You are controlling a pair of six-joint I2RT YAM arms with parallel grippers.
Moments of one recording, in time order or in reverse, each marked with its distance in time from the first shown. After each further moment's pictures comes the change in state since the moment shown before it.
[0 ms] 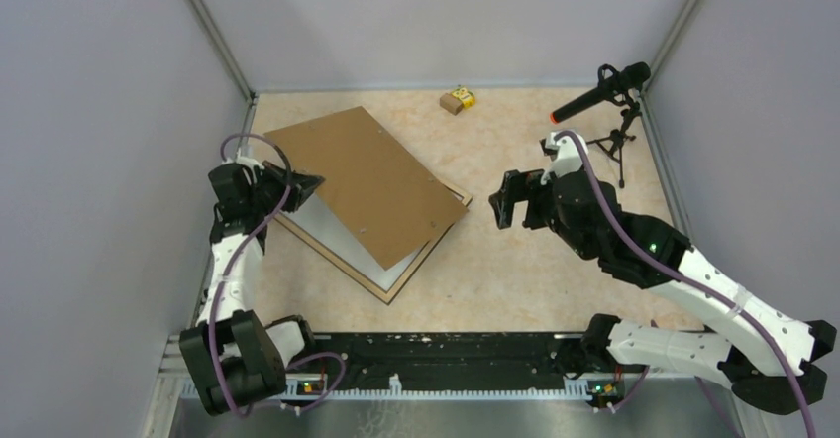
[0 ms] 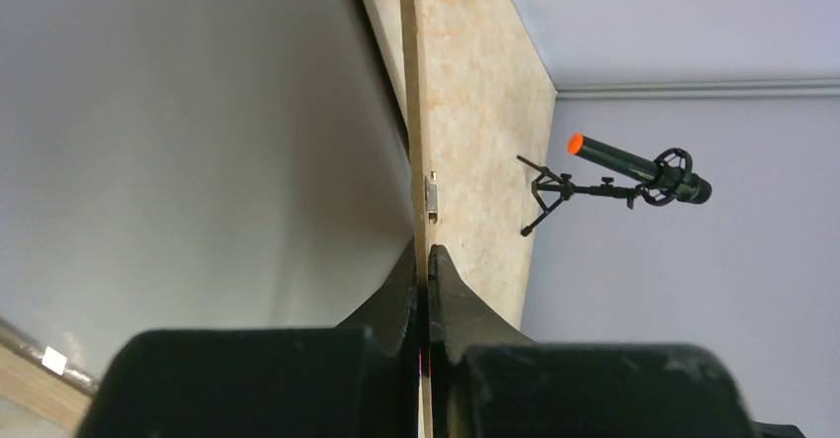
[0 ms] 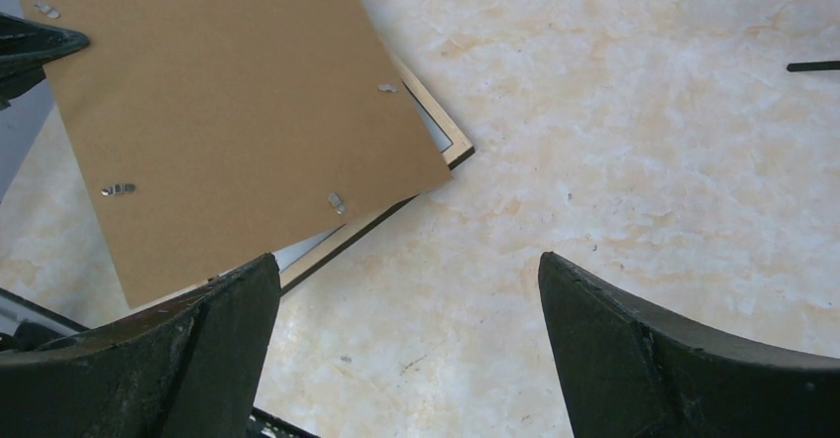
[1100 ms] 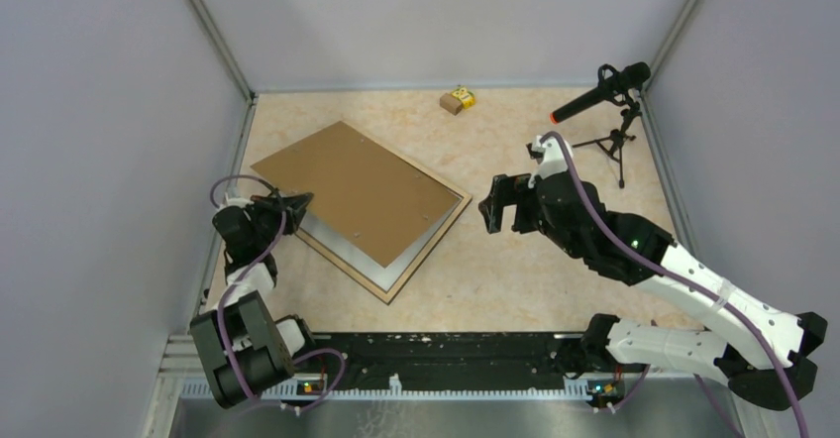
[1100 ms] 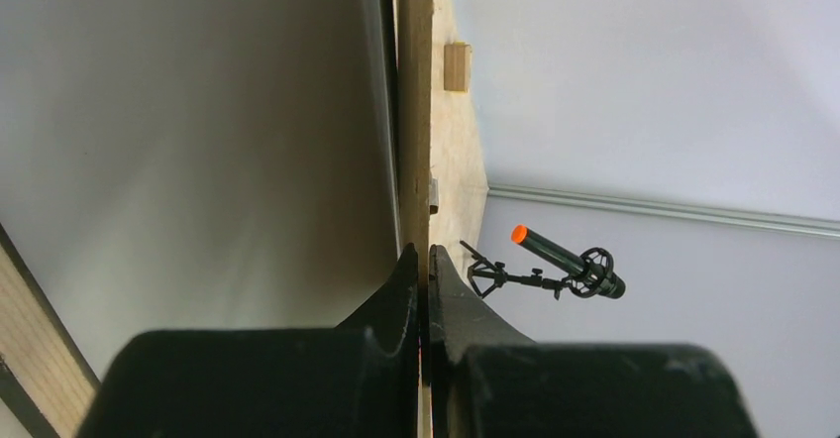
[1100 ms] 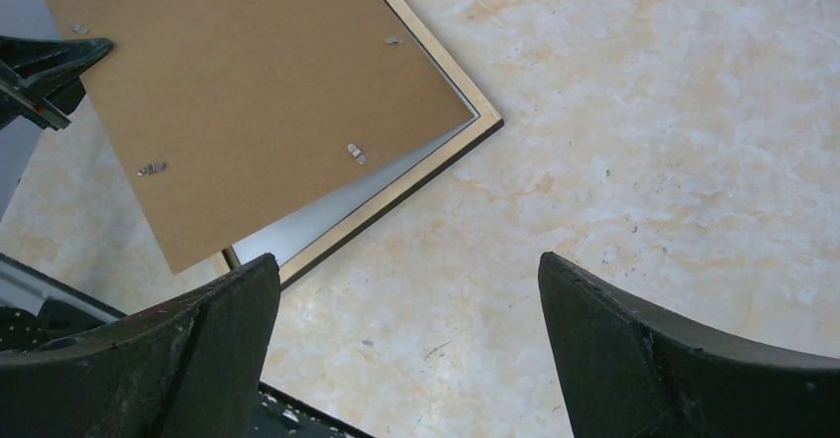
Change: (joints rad) left arm 0.146 0.006 -0.410 0.609 -0.010 -0.338; right arm 0.000 0.039 -0.044 0.024 -0.059 0.057
